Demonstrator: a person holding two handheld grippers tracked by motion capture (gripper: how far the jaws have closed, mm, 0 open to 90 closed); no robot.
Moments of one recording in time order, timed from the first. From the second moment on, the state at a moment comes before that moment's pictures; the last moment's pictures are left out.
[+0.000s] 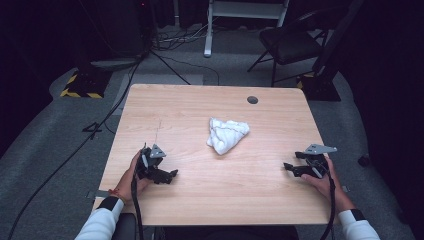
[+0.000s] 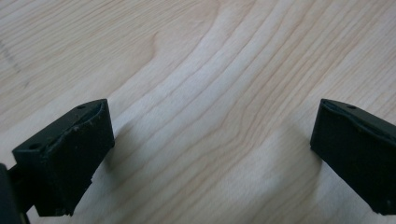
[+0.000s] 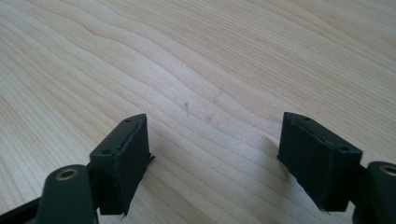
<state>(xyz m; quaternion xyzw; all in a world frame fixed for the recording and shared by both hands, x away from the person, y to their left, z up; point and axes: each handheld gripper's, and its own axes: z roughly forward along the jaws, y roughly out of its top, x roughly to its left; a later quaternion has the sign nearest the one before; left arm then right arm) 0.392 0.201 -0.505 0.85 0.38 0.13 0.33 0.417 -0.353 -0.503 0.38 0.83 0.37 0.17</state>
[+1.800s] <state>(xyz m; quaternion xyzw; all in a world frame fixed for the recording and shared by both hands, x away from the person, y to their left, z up) 0.418 0.142 -0.504 0.87 0.34 0.12 0.33 0.485 -0.166 -0.451 0.23 0.89 0.37 0.17</state>
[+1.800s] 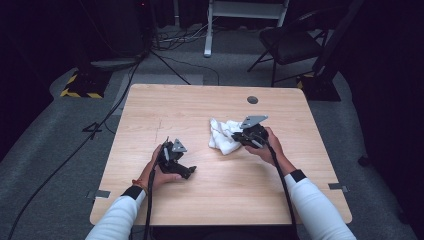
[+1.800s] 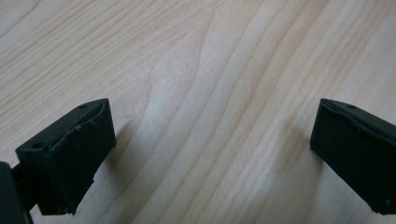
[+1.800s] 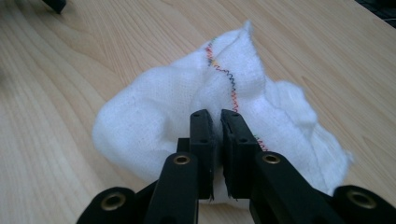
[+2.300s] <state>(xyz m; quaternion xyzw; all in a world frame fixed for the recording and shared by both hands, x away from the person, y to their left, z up) 0.436 0.095 -0.496 0.88 0.30 0.14 0.33 0.456 -0.243 -0.456 0.27 0.87 0.37 0.18</state>
